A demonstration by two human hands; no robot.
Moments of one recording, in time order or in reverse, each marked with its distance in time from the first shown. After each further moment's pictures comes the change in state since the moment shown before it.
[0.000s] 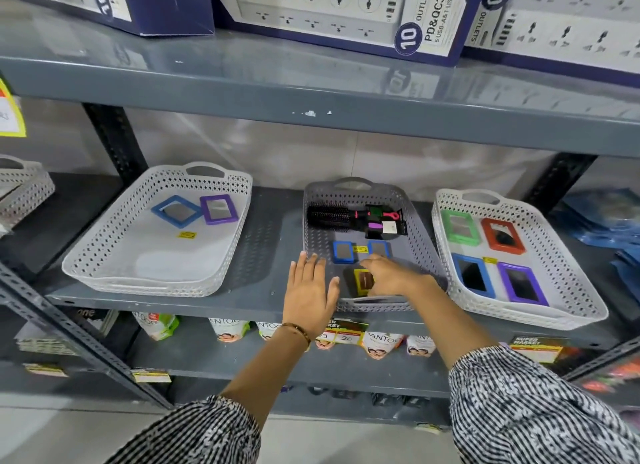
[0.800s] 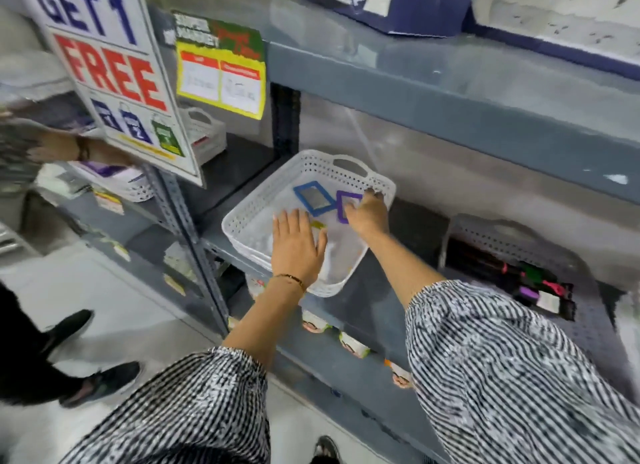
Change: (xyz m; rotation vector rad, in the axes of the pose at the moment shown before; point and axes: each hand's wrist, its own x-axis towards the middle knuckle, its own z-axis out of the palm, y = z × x) left_hand 0.026 -0.173 -0.129 0.266 0.231 -0.544; right_hand 0.154 -0.283 -0.043 0.445 0.404 -0.125
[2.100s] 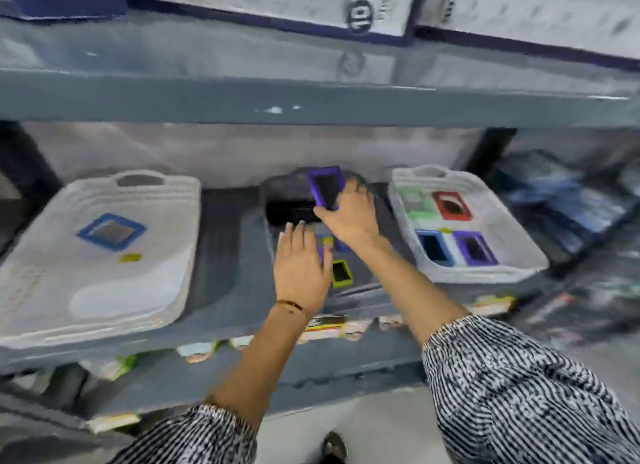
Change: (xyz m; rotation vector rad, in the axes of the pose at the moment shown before) left_hand -0.120 0.204 0.029 -0.352 -0.150 0.658; right_hand -0.140 0.156 -0.179 -0.238 0.426 0.393
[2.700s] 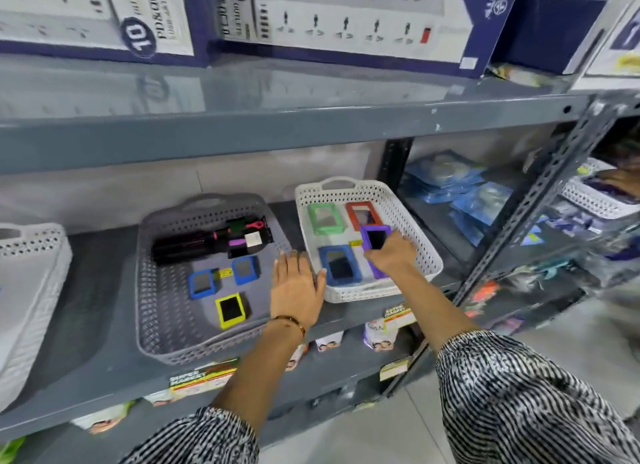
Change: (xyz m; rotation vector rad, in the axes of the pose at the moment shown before) left_hand 0.021 0.140 0.121 0.067 -0.288 0.053; right_hand 0.027 0.272 -0.074 -0.045 -0.078 0.505
